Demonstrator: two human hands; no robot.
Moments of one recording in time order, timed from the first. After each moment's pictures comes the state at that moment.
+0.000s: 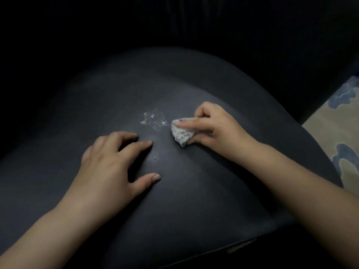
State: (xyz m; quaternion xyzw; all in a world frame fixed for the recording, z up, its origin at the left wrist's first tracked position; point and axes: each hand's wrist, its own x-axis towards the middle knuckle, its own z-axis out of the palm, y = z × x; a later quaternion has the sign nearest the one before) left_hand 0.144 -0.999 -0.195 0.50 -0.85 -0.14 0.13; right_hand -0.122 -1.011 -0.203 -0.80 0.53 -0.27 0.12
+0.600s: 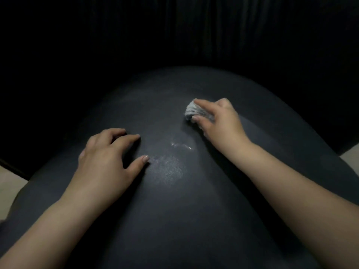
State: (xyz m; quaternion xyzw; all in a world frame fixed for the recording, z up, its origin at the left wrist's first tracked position) left_hand 0.189 -1.040 -0.193 0.63 -0.75 -0.14 0.15; right_hand -0.065 -1.083 -0.201 -0.64 0.68 -0.33 0.16
